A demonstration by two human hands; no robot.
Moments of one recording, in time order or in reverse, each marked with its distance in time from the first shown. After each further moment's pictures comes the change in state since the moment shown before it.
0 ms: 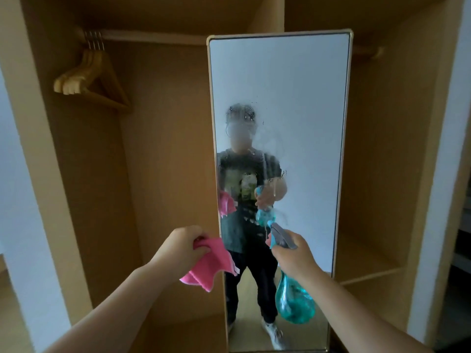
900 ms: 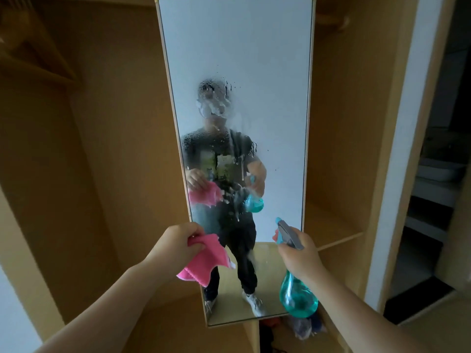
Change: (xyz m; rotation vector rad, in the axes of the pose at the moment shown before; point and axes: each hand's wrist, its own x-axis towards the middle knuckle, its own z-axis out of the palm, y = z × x) left_hand -0.001 0.024 0.056 -0.007 -0.104 0.085; right_hand -0.036 0.063 -0.050 0.025 0.106 0.098
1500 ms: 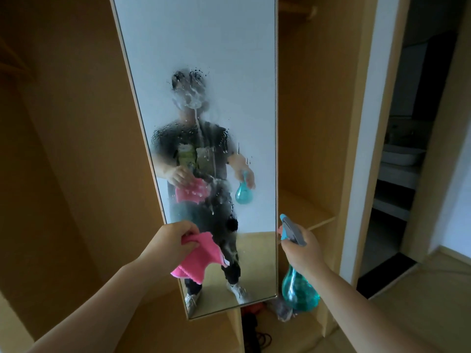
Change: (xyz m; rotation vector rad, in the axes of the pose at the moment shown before) left_hand 0.010 0.027 0.031 -0.009 -0.086 0.039; right_hand -0.018 0.027 -0.047 0.038 0.154 0.121
